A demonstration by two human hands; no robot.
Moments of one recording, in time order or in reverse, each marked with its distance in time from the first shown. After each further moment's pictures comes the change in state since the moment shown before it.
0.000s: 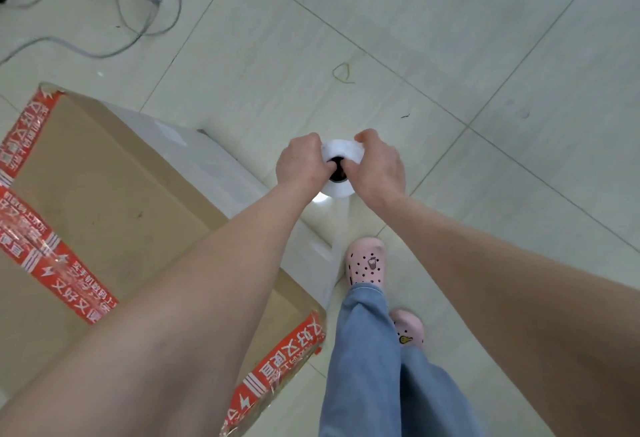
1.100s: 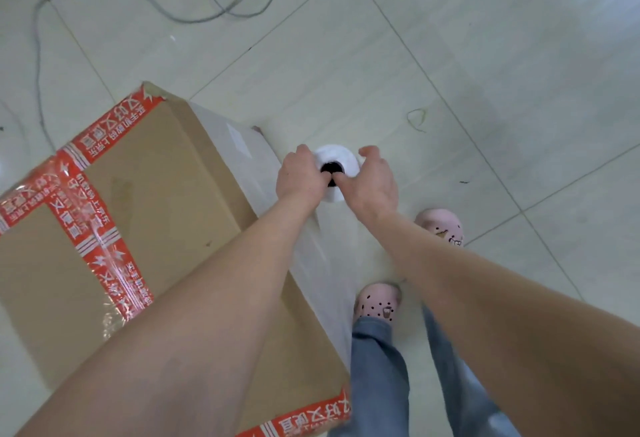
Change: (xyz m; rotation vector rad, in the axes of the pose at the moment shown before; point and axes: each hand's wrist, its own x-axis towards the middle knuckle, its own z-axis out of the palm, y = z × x) left_hand 0.070 -0.096 -0.072 -0.314 0.026 -0.413; right_hand 0.064 -0.136 0.060 -0.090 -0.179 -0.081
